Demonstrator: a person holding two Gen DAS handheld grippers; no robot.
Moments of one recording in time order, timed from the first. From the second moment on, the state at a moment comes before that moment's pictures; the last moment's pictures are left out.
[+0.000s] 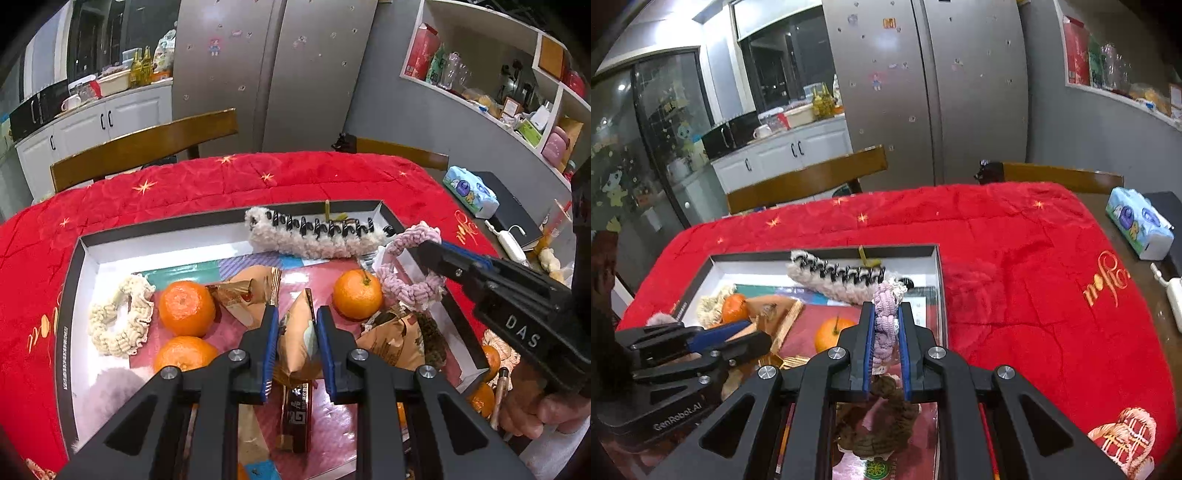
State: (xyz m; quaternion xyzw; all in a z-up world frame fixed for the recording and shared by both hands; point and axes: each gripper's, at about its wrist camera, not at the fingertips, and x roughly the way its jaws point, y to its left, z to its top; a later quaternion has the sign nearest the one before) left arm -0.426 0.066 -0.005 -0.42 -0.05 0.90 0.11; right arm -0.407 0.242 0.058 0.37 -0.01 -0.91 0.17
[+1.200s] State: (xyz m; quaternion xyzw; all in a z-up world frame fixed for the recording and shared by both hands) left arm -0.429 0.065 -0.008 -0.43 -0.04 0.90 0.09; right arm -0.411 0.251 0.053 0.38 -0.05 -0.91 0.18
